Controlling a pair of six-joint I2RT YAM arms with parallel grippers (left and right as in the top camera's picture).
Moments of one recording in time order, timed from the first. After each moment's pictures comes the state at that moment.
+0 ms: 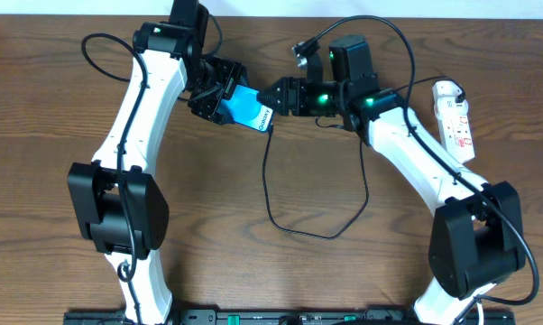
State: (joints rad) left arm -0.17 2.04 1.93 -1.22 0.45 -1.31; right arm 0.40 1.85 1.41 -0.22 -0.74 0.56
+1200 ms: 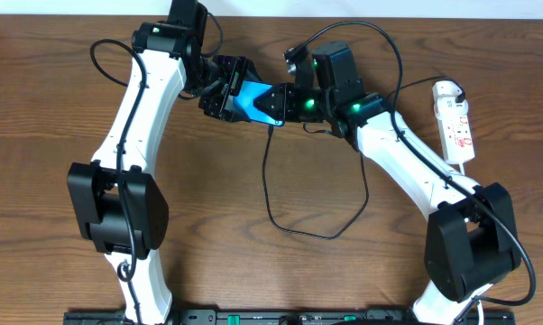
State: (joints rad) left arm -0.17 2.04 1.93 -1.20 0.66 -1.38; right arm 0.46 1.85 1.41 -0.23 -0.64 0.63
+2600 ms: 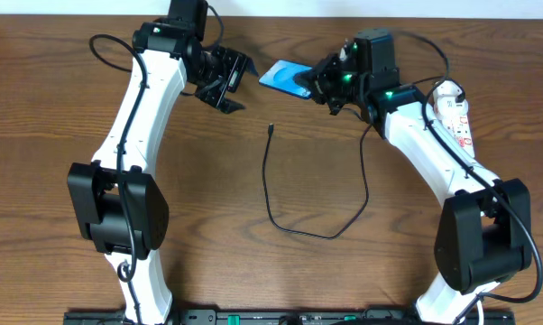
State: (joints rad) left arm -0.17 2.04 1.93 -1.09 0.56 -1.22; right arm 0.30 1.86 1.41 -0.20 -0.57 1.32
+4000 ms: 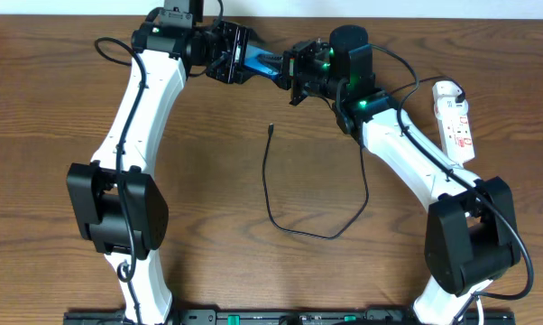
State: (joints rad) left arm -0.17 2.04 1.93 -0.78 0.66 -1.48; right arm 0.41 1.87 1.40 0.18 -0.64 1.90
